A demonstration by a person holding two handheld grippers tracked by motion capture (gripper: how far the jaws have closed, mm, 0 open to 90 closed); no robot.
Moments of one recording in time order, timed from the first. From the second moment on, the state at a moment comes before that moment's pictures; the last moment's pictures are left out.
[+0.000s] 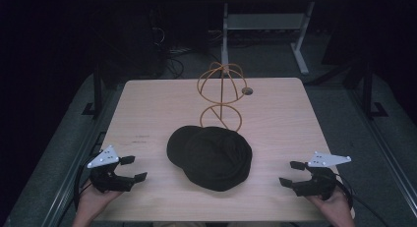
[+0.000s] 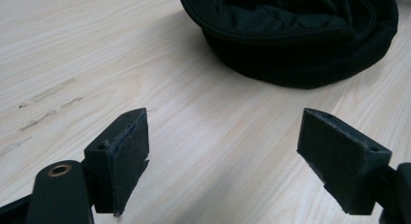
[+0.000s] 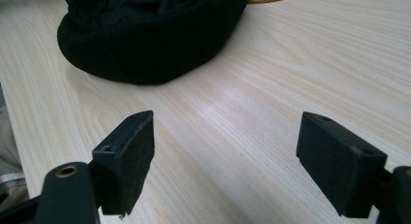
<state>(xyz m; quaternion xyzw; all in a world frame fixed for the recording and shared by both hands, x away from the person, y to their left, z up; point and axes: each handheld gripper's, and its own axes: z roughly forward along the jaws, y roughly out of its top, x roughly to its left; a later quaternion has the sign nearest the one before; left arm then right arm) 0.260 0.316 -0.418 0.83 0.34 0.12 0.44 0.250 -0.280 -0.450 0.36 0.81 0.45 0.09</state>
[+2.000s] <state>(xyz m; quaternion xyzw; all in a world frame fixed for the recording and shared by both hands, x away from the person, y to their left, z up) 0.275 0.103 -0.393 0.92 0.13 0.04 0.37 0.247 -0.274 -0.446 0.34 0.82 0.45 0.09</state>
